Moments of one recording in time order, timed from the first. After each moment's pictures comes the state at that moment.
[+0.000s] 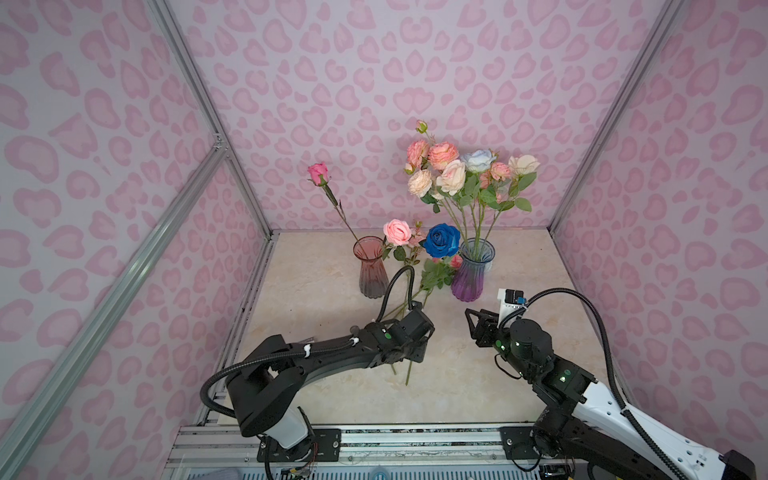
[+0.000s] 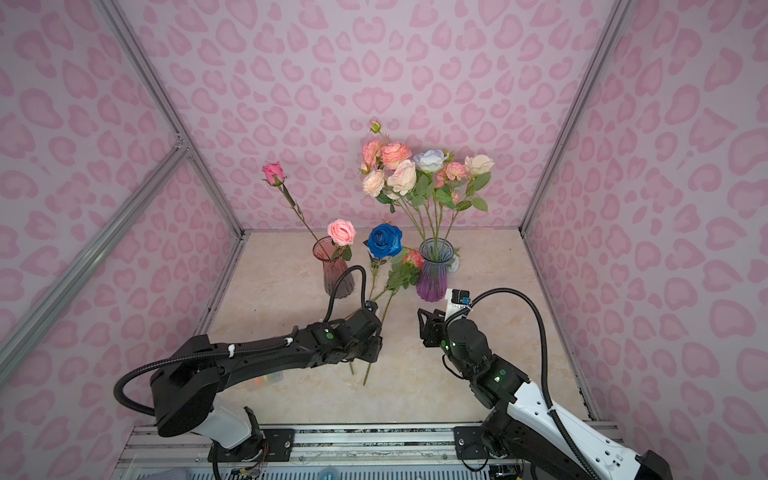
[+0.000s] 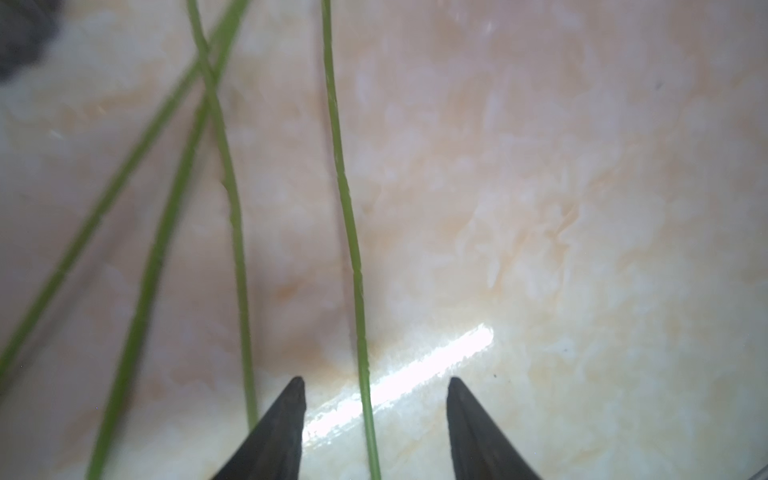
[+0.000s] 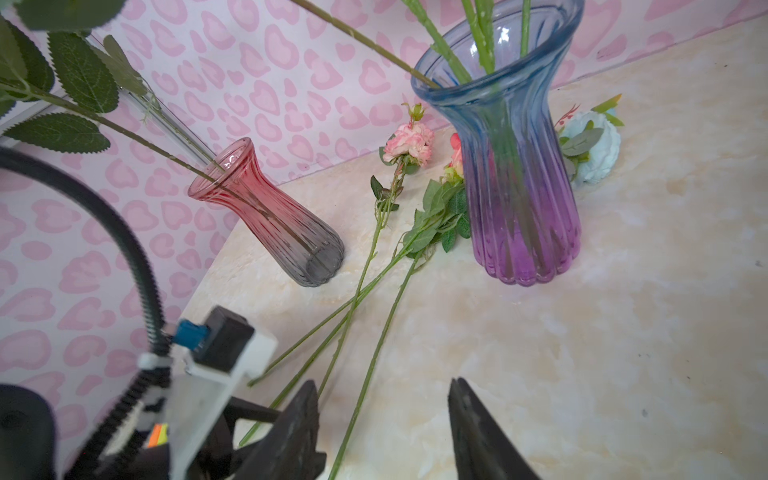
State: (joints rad) left arm -0.96 1.55 0.98 -0.42 -0.21 -0.56; right arm 0.74 0.73 0.50 -0.12 0.30 0.64
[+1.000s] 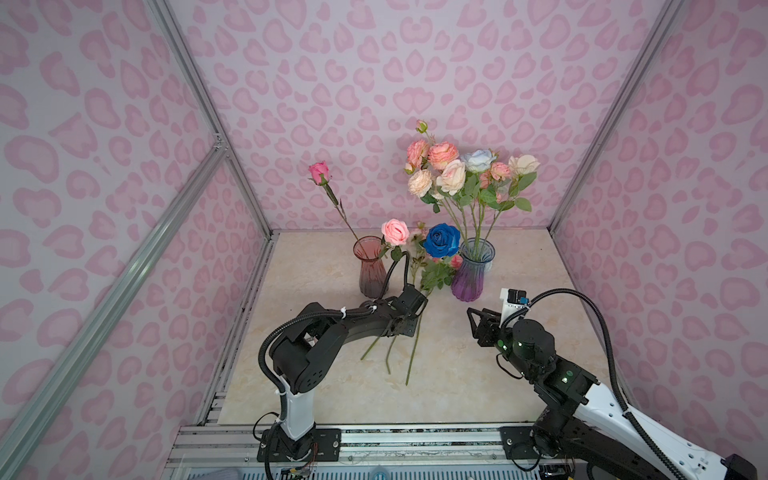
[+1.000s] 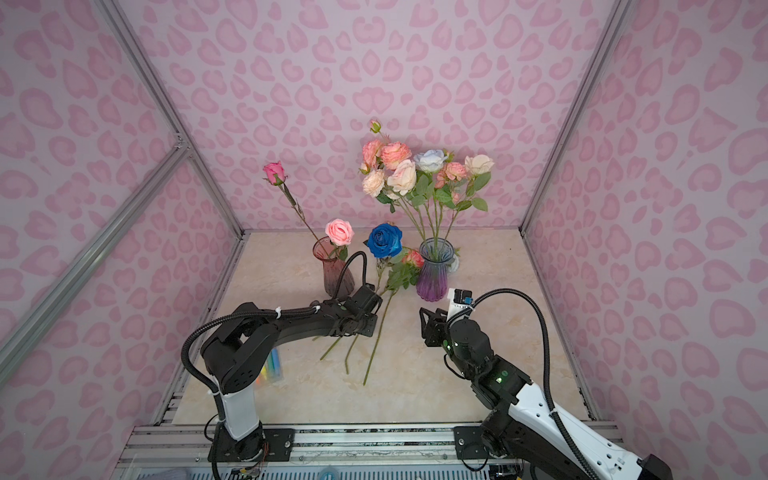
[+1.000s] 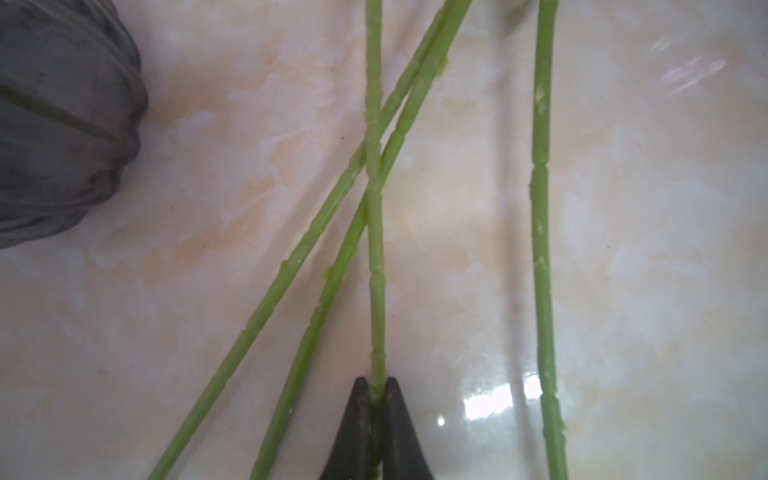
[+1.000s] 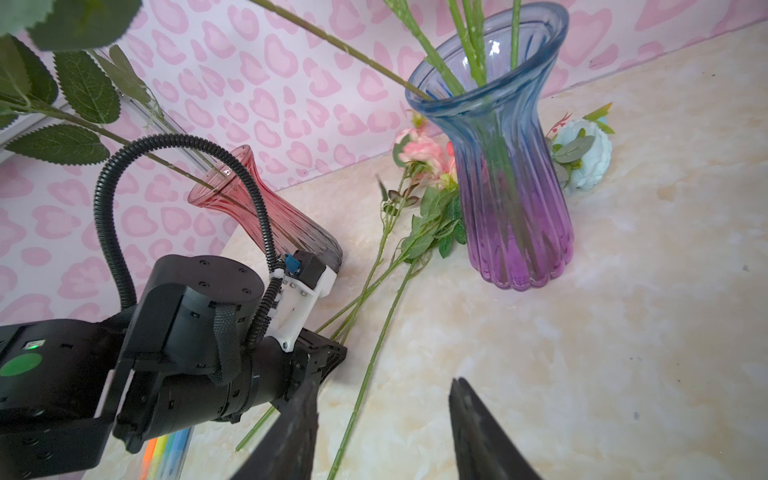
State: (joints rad) left arm -0.78 1.89 1.12 -0.34 -0.23 -0.39; right arm 0.72 0.71 0.50 -0.12 0.30 0.63
